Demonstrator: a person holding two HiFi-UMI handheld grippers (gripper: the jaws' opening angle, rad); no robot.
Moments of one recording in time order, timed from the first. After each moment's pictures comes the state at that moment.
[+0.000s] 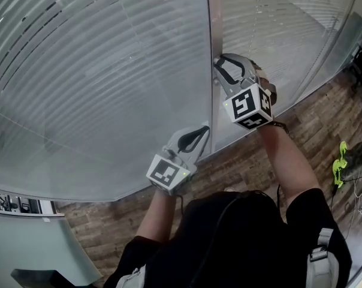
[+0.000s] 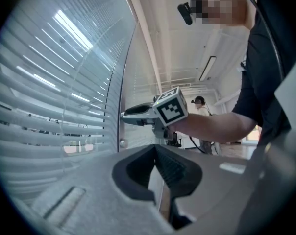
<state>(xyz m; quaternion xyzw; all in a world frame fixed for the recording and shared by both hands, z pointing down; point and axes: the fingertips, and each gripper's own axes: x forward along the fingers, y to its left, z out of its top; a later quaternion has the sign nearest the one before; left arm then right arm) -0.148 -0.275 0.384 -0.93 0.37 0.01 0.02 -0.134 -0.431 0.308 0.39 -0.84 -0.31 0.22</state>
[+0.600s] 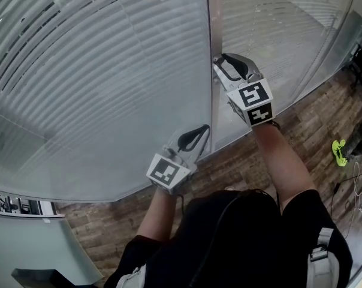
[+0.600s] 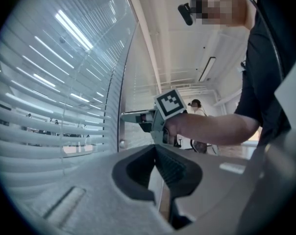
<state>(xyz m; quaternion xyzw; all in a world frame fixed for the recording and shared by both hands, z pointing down) -0.149 -0.275 0.382 -0.93 0.37 0.01 0.02 -0.128 -0.438 0.308 0.42 -0.90 -0.13 0.09</state>
